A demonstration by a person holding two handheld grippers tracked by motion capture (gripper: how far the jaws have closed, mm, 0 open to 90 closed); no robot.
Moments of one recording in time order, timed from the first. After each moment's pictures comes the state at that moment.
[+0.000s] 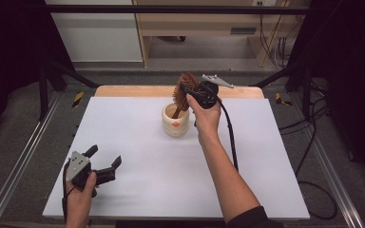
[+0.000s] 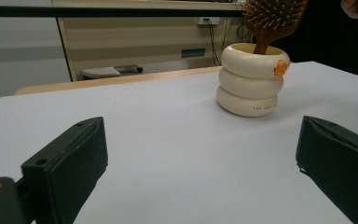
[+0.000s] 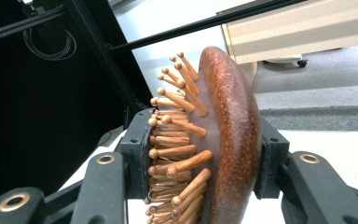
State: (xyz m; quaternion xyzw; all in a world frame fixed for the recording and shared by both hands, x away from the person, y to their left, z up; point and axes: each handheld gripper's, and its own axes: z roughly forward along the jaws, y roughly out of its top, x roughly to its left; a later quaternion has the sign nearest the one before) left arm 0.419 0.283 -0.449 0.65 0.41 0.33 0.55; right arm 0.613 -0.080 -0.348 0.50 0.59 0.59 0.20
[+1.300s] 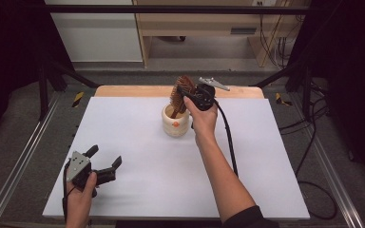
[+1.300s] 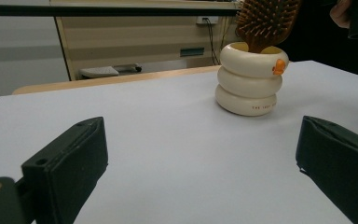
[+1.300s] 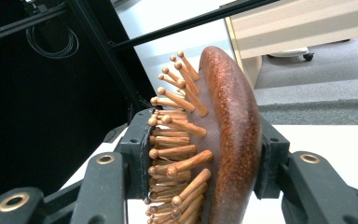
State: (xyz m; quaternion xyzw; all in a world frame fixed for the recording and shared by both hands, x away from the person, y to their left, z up) left arm 0.420 0.283 -0.450 0.65 0.41 0.32 0.55; right arm 0.617 -0.073 -0.361 0.51 0.59 0.60 0.19
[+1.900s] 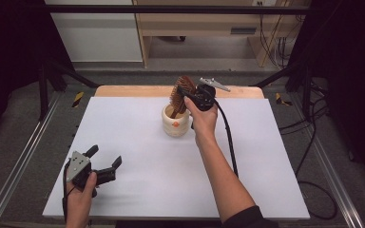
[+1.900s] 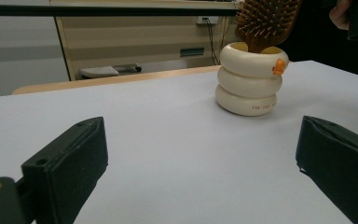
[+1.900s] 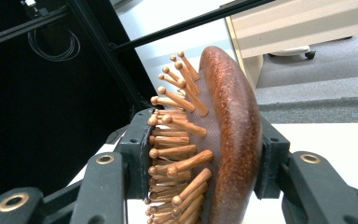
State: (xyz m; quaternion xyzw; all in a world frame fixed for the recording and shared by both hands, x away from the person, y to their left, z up) left arm 0.420 0.282 -0.450 0.65 0.41 0.32 0.54; right arm 0.617 -0.075 -0.363 0.51 0.59 0.60 0.18
